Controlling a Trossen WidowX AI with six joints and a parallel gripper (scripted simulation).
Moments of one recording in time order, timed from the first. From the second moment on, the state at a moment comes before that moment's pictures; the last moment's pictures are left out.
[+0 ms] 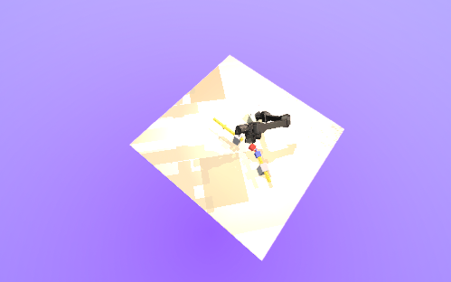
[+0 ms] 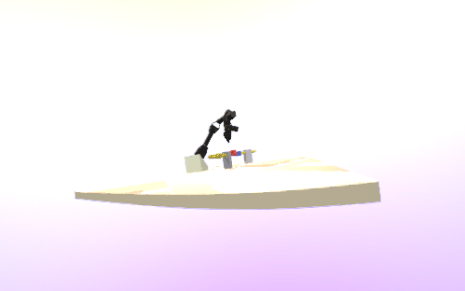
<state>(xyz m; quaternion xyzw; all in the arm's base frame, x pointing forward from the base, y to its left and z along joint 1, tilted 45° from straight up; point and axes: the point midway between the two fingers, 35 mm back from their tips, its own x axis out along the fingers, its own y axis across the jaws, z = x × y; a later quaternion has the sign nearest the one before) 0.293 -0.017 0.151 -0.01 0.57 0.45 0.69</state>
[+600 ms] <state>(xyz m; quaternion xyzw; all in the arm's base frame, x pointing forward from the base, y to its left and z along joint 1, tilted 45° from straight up) 0.292 -0.013 0.148 0.15 0.67 0.28 0.67</state>
